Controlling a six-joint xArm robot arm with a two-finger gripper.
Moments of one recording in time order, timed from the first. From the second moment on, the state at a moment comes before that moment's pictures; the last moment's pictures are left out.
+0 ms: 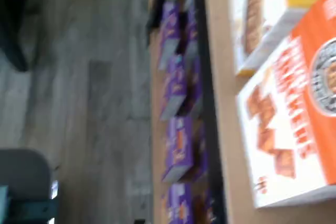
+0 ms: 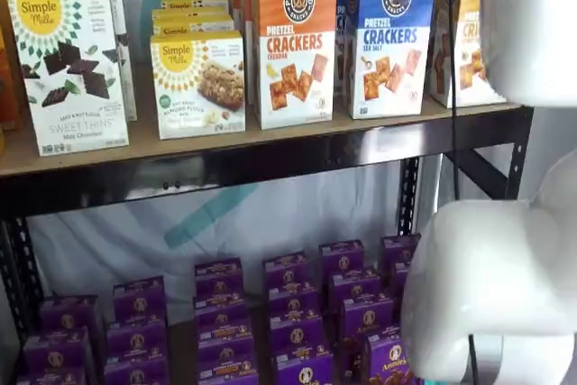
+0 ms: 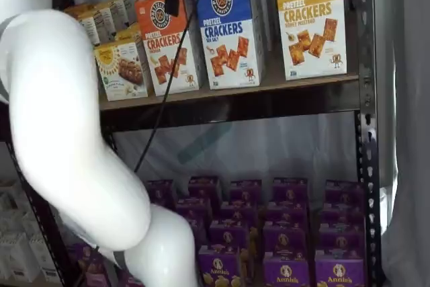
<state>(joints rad) -0.37 -0.49 -1.47 0.53 1.86 -1.71</state>
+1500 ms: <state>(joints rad) -0.34 -0.35 -1.50 0.44 1.46 -1.79</state>
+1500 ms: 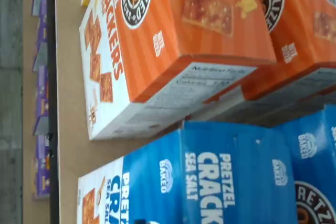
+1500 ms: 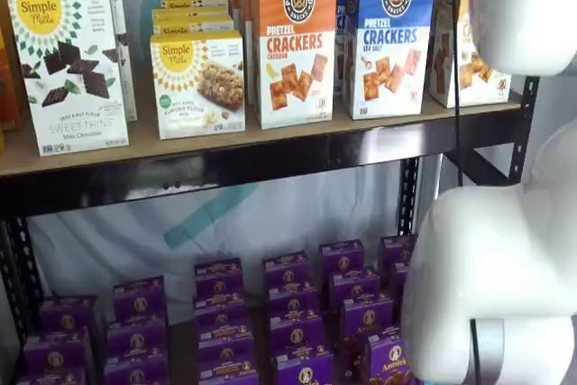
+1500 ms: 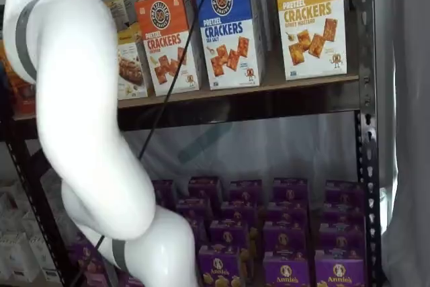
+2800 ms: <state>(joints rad) -0.29 -0.22 -1.66 0.31 1.63 -1.76</state>
